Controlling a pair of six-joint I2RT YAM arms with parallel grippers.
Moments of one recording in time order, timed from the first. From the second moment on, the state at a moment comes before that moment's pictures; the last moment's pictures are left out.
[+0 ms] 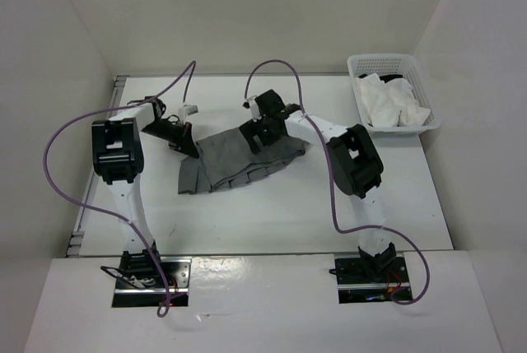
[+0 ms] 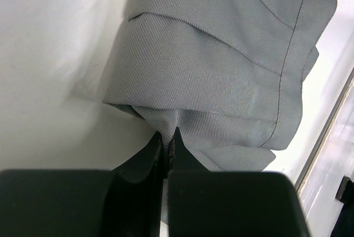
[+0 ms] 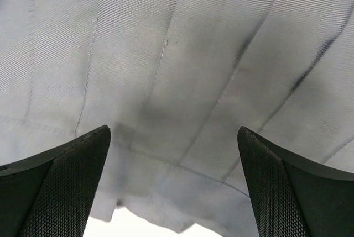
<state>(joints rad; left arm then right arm) 0.12 2.25 1.63 -0.96 0.86 0.64 0.59 2.18 1.68 -0.47 -0.07 -0.04</state>
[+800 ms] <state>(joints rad) 0.12 2.21 1.58 -0.95 0.81 0.62 0.11 2.34 1.92 -0.74 -0.67 -0.28</state>
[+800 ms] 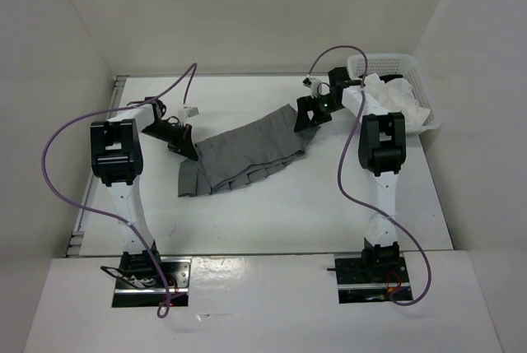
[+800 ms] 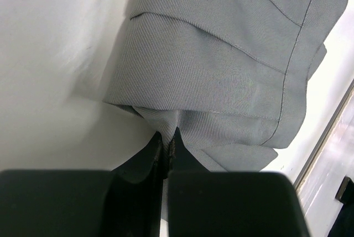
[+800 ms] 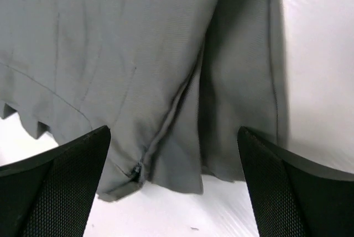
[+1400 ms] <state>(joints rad) 0.12 2.20 1.57 -0.95 0.79 0.62 0.03 2.34 1.93 -0.76 -0.68 -0.31</state>
